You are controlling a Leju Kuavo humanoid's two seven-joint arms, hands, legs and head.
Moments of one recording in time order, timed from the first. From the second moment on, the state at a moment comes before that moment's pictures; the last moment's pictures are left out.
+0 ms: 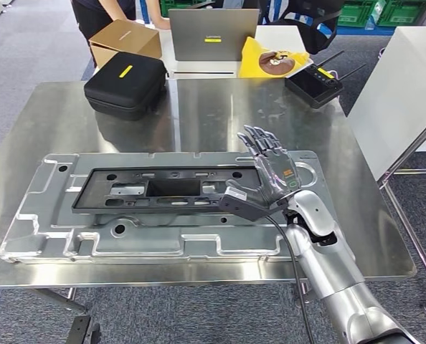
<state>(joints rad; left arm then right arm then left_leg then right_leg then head) -0.15 -0.16 1.15 -0.24 -1.05 0.00 -0.31 -0.51 -0.05 0.38 -1.23 1.10 -0.16 -0.20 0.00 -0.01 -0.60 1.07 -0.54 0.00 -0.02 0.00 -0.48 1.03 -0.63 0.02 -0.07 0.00</state>
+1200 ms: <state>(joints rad) -0.15 -0.16 1.15 -0.24 -1.05 0.00 -0.31 -0.51 -0.05 0.38 -1.23 1.10 -0.16 -0.20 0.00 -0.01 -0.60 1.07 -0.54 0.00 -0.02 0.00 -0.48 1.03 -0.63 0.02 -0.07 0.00</state>
